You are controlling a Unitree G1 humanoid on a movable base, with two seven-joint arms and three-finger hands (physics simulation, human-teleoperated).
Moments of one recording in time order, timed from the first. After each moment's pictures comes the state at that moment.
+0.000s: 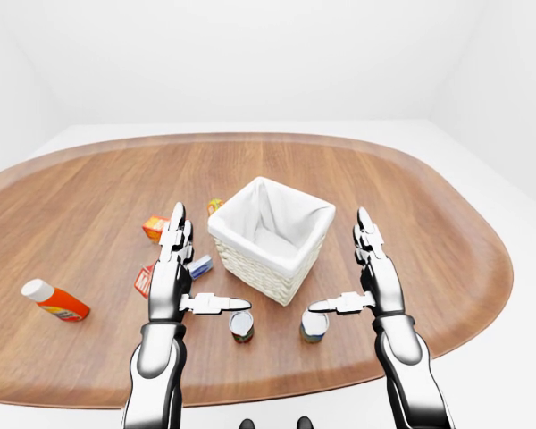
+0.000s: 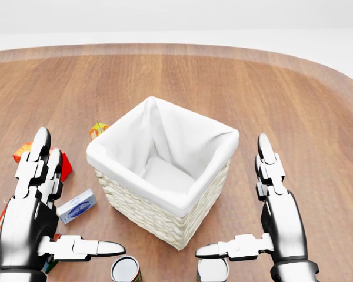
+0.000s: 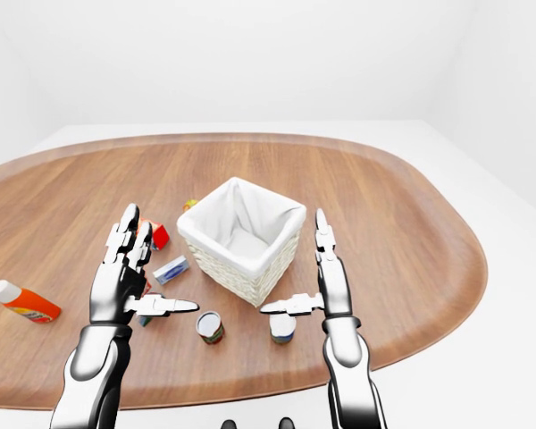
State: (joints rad) left arm 0.14 0.01 0.04 -0.40 0.04 0.03 -0.08; right arm 0.14 -0.01 0.03 -0.32 -0.16 0.03 0.04
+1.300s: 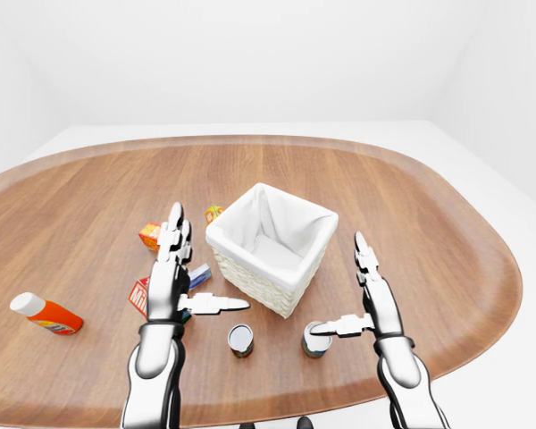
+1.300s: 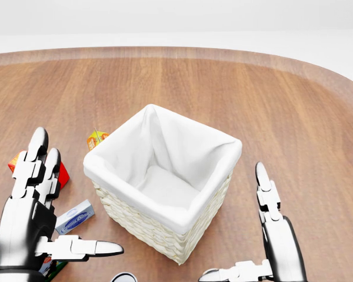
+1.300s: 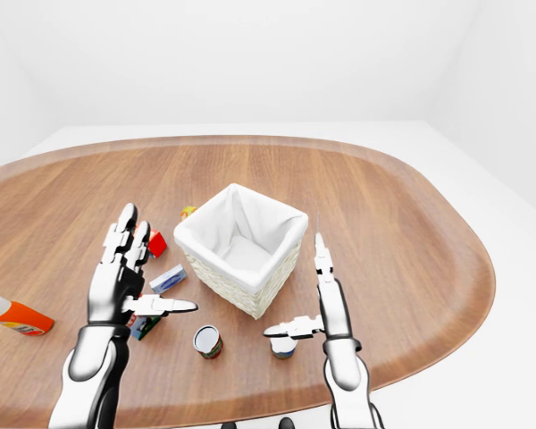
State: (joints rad) left arm 0.14 0.01 0.04 -0.41 0.03 0.03 -0.09; right arm 0.26 -0.02 0.06 -0.31 -0.26 0.02 0.02
